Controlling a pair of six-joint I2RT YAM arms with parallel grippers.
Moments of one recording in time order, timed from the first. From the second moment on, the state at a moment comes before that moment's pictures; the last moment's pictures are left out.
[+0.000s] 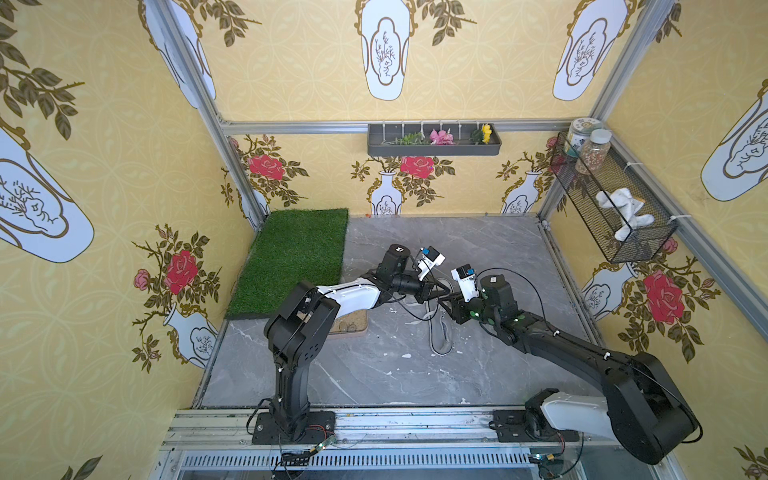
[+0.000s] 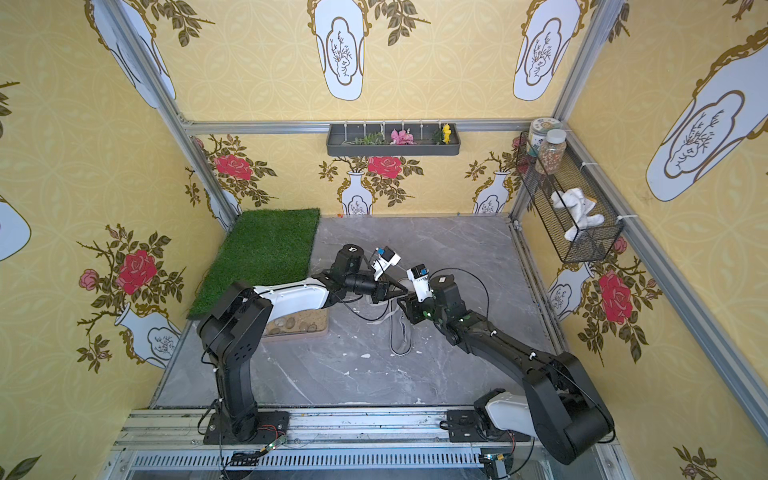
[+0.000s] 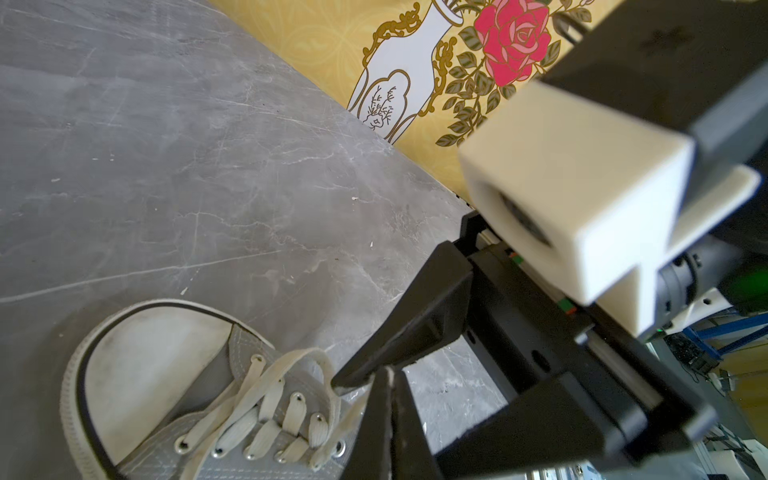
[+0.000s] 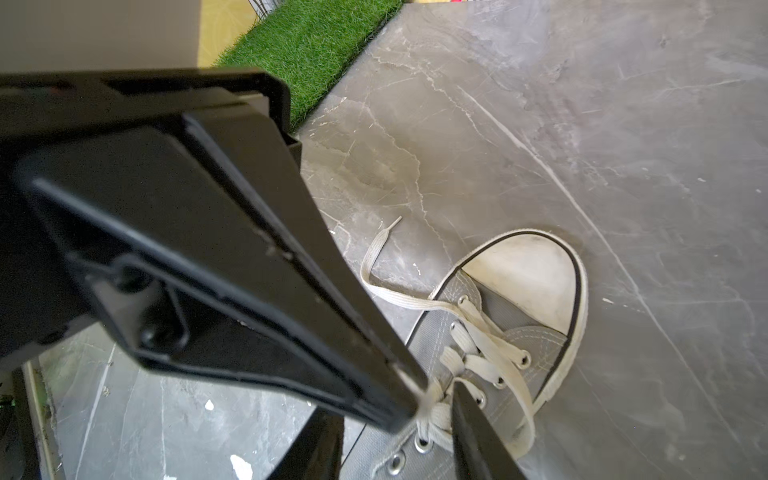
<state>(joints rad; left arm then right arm) -0.68 1.93 1.18 0.25 0.85 -0.22 0.44 1.26 0.56 0.13 -0.31 0.16</state>
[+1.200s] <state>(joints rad) -0.68 1.94 1.19 0.25 0.82 -0.30 0.47 1.25 0.53 0.17 -0.20 0.12</state>
